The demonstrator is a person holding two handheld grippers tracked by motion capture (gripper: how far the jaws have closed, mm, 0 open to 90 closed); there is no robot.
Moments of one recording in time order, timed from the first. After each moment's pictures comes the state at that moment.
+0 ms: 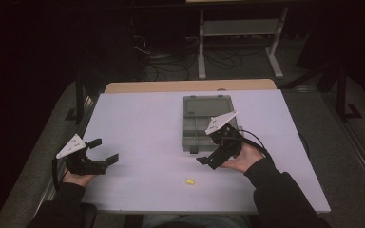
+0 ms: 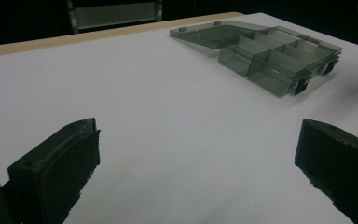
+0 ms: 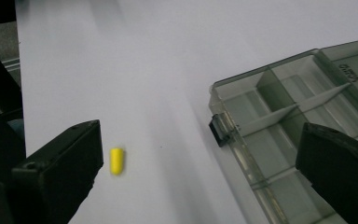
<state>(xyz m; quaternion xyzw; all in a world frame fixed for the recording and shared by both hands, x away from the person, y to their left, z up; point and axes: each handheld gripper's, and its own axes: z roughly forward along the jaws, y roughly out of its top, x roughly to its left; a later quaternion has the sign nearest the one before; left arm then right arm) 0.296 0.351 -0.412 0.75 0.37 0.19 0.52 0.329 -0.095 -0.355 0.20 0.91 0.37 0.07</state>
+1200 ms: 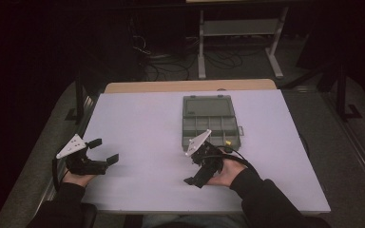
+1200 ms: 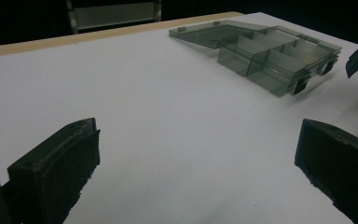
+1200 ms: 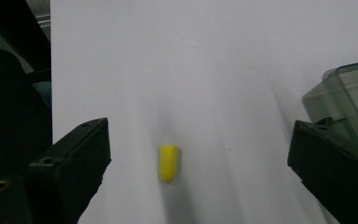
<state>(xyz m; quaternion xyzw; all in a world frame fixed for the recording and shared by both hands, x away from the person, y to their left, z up) 0.296 0.350 -0.412 0.75 0.37 0.19 0.52 0.311 -0.047 -0.399 0.13 0.94 0.31 0.01</state>
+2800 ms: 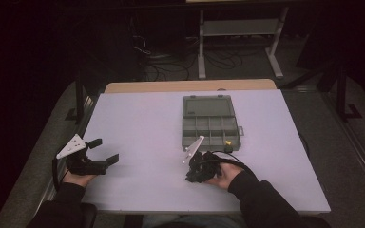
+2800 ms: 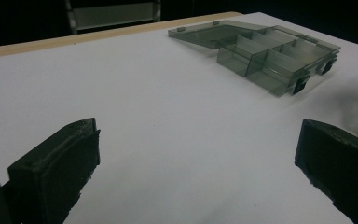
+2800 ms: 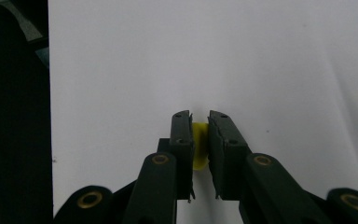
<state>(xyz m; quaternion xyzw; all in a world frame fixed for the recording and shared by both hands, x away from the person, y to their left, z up) 0.296 0.350 -0.412 0.75 0.37 0.19 0.52 0.310 -0.040 -0.420 0.12 0.96 0.27 -0.02</state>
